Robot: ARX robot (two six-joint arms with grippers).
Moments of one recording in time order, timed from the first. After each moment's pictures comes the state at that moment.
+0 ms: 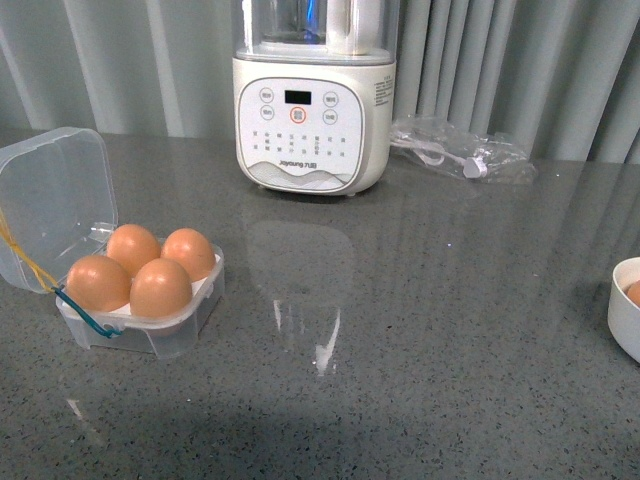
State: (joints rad) left arm 0.10 0.87 0.42 0.11 -0.05 -0.07; right arm 0.00 0.00 0.00 0.00 0.00 0.00
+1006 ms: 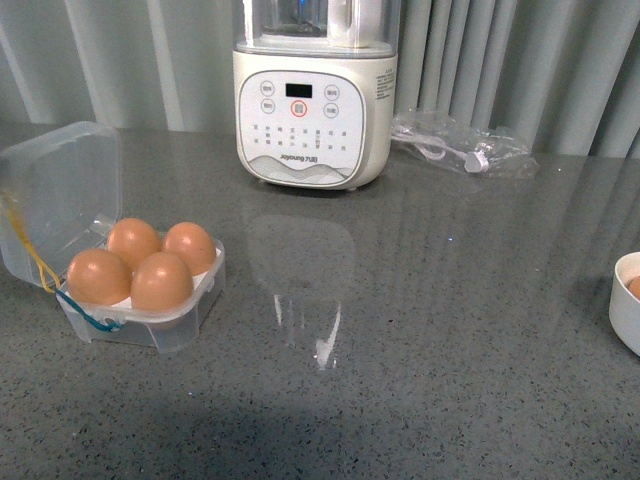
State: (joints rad) left arm 0.06 1.33 0.67 0.34 0.04 -0.09; right arm 0.00 0.00 0.00 0.00 0.00 0.00
